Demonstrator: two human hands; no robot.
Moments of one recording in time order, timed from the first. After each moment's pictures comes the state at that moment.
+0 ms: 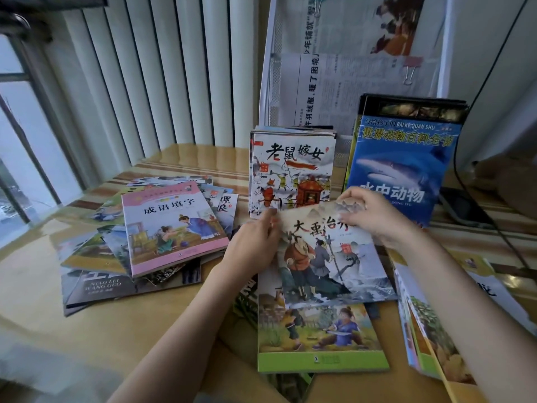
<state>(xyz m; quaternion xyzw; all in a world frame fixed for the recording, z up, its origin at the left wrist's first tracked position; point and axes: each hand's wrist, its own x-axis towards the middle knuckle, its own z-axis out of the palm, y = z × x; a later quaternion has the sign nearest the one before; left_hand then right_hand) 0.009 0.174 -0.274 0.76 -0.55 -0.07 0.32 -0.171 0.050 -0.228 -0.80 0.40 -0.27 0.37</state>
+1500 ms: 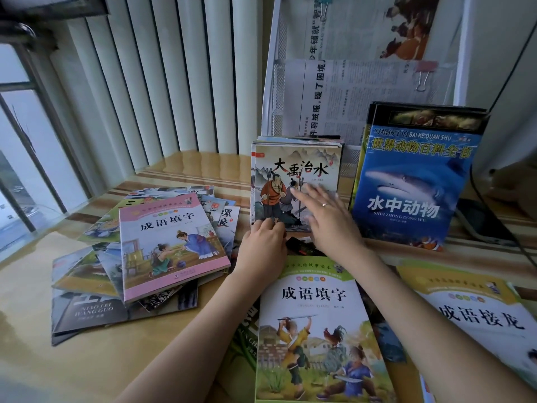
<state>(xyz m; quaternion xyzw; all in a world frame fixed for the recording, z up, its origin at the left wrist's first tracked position) 0.013 0.138 -0.284 0.78 -0.59 0.06 0.21 -0.097 0.032 -0.265 -0.91 0.33 -0.26 0.02</state>
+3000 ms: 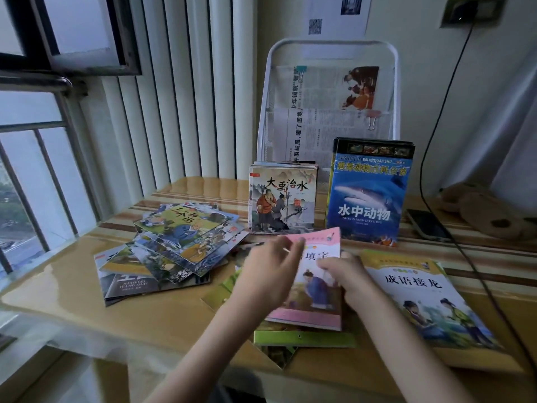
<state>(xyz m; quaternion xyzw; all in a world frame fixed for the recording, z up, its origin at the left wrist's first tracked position) -0.078 0.271 -0.214 0.71 -0.56 -0.09 0.43 -0.179 0.140 -0.257 -0.57 0.56 -0.29 0.52</state>
